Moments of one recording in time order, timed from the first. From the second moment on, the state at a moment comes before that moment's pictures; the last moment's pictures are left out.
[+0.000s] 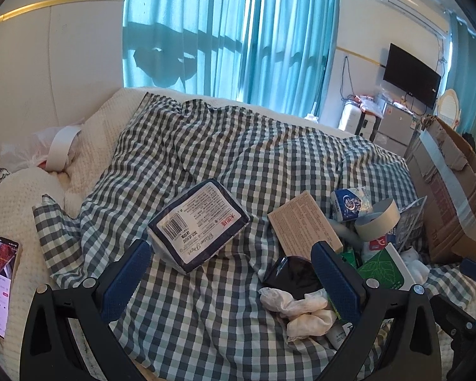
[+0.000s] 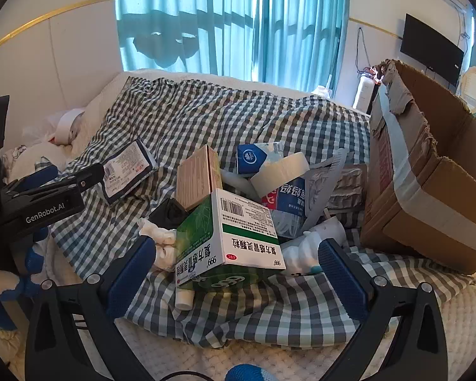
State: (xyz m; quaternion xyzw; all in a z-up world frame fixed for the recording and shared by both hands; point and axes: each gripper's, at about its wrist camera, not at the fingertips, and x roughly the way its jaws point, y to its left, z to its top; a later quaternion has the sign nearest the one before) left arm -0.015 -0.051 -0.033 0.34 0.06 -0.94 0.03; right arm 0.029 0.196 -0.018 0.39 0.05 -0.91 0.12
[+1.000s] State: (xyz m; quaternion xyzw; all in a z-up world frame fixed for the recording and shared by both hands) left arm -0.043 -0.063 -0.078 0.39 0.08 -0.92 0.03; right arm -0.033 0.205 -0.076 0.48 0.00 -0.87 0.12
